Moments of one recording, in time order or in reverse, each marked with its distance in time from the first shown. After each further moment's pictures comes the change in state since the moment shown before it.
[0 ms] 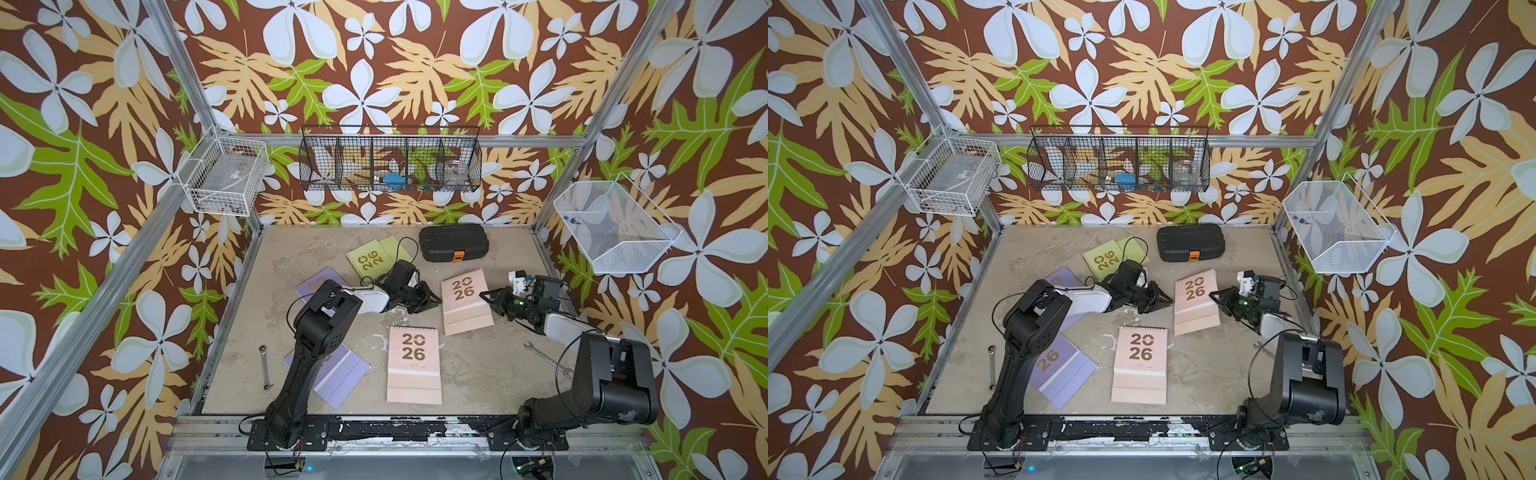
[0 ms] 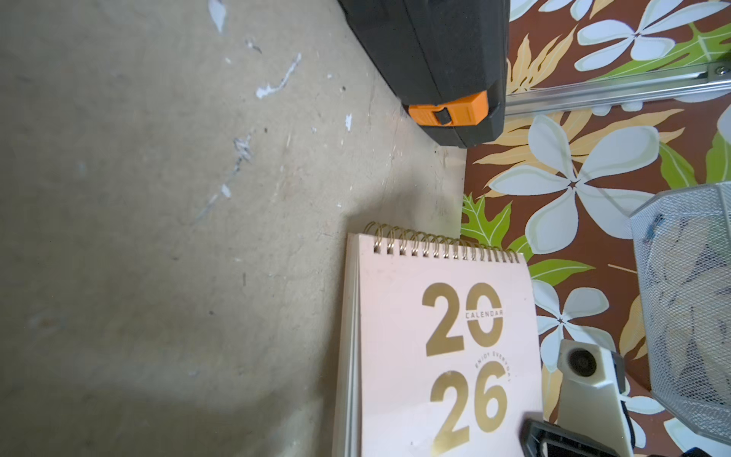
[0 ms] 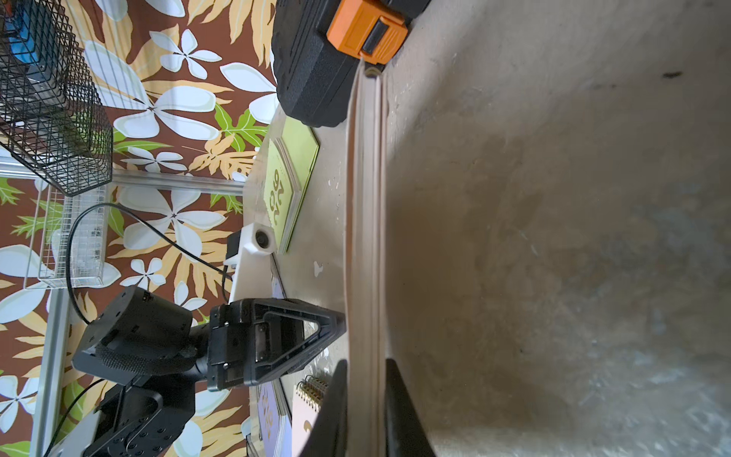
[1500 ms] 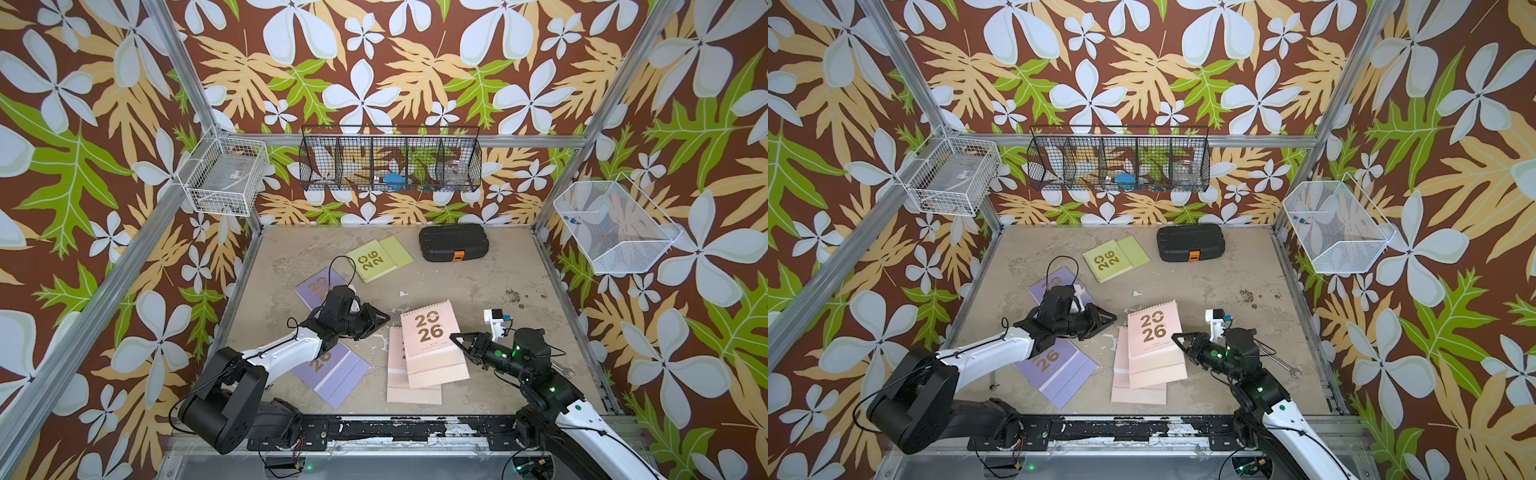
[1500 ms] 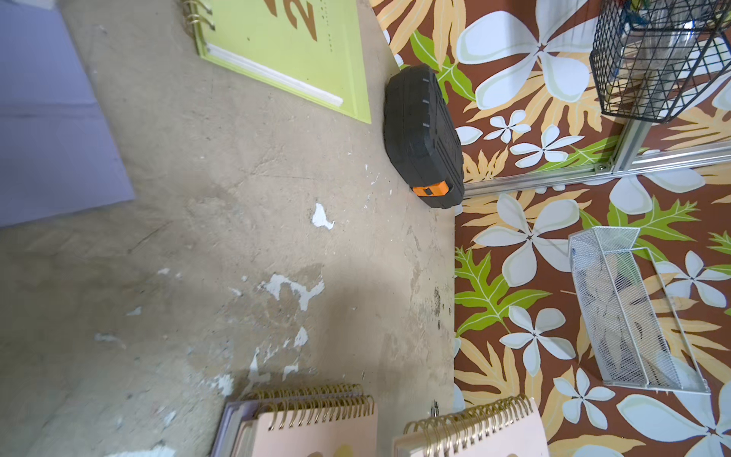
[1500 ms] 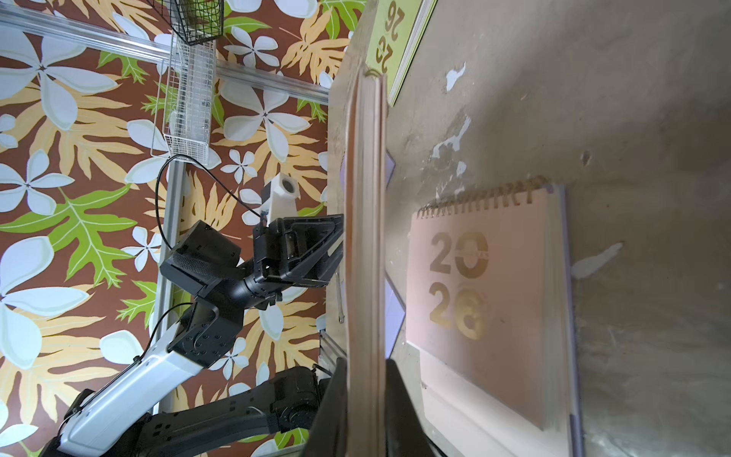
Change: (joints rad) left arm 0.161 -0.863 -0.811 -0.031 -0.154 0.051; right arm 0.695 -0.959 -0.410 -0.115 0.358 0.569
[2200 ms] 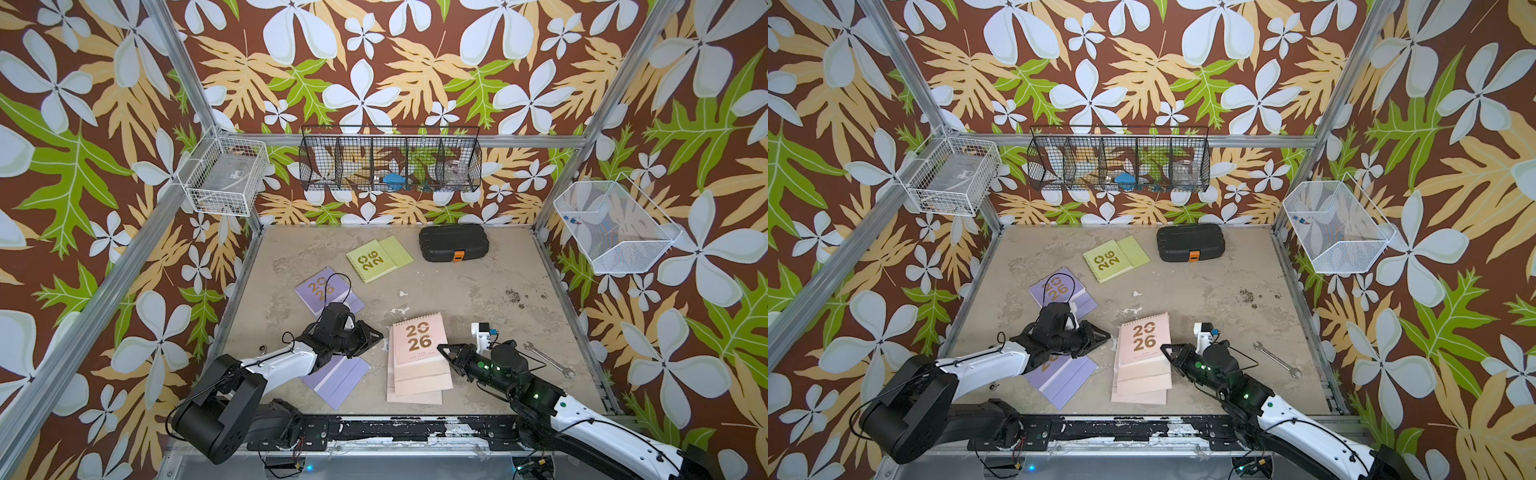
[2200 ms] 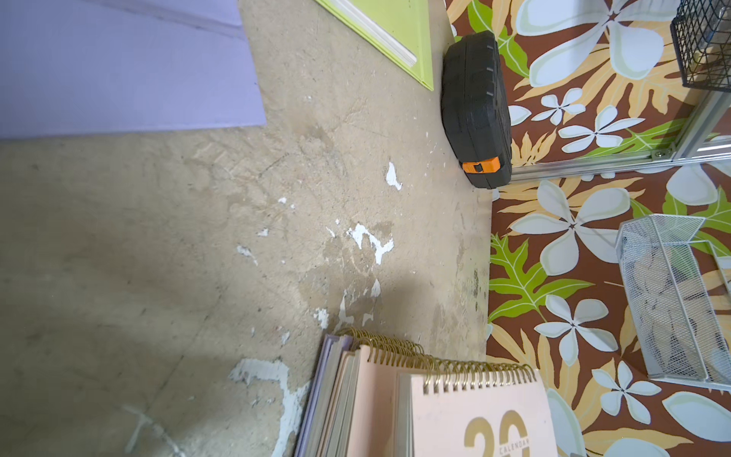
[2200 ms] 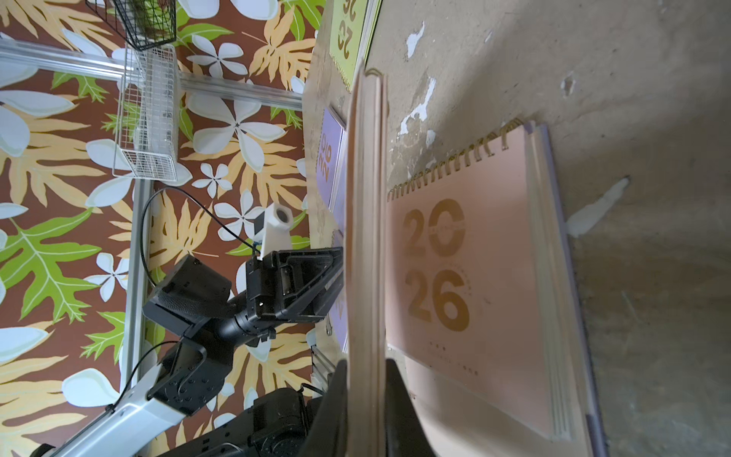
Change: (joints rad) left arm 0.001 -0.027 -0.147 0.047 0.009 -0.005; right arm 0.300 0.109 -0.106 0.207 0.345 0.164
